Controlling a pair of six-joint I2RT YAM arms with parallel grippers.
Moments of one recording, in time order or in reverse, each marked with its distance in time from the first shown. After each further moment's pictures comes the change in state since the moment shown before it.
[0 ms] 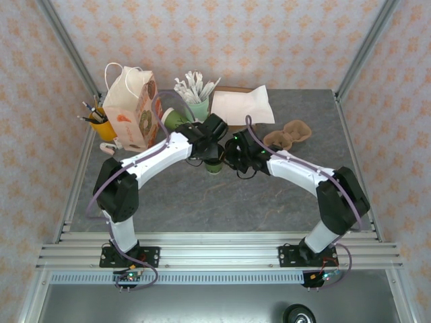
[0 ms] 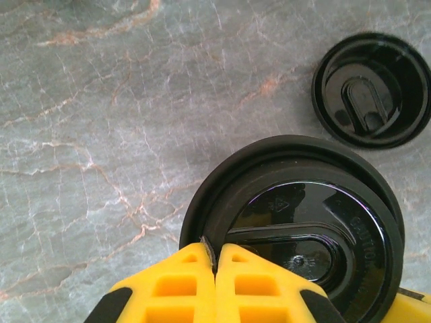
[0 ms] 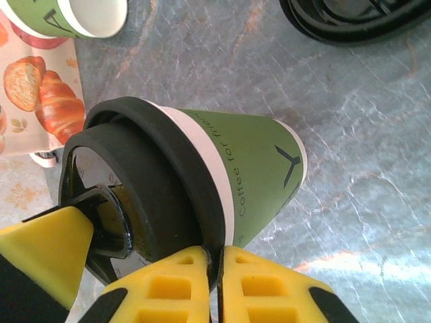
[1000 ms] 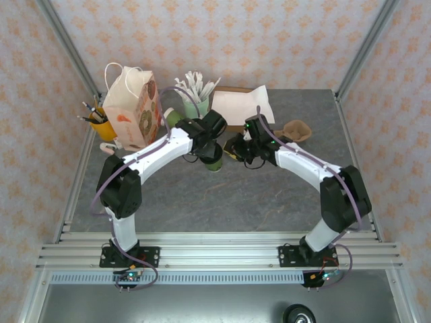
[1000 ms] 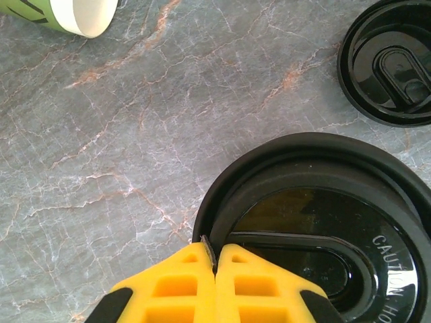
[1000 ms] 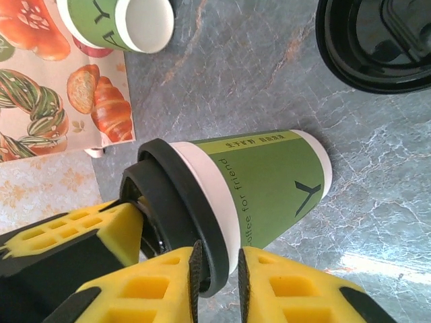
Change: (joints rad) left arm 0.026 0.027 0.087 -0.094 -0.024 0.232; right arm -0.115 -0.026 0.078 -0.012 -0.196 -0.061
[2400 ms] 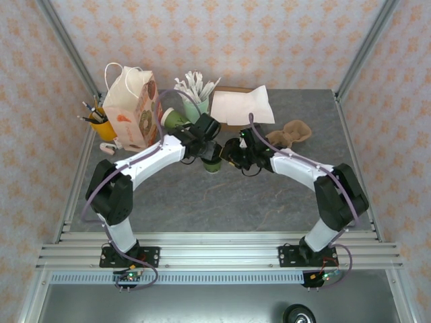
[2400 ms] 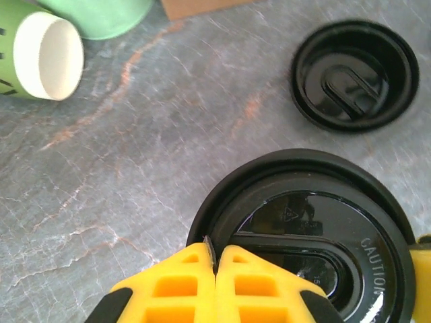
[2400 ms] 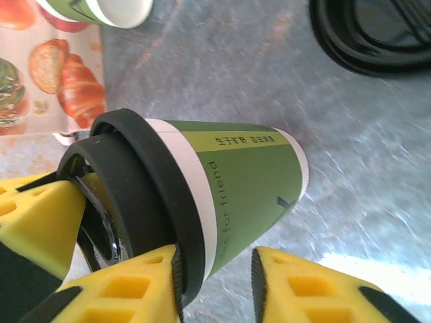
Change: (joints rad) left arm 0.019 -0.101 -0.184 0.246 0.066 0.218; right arm 0.041 0.001 -0.076 0.050 0.054 -0.046
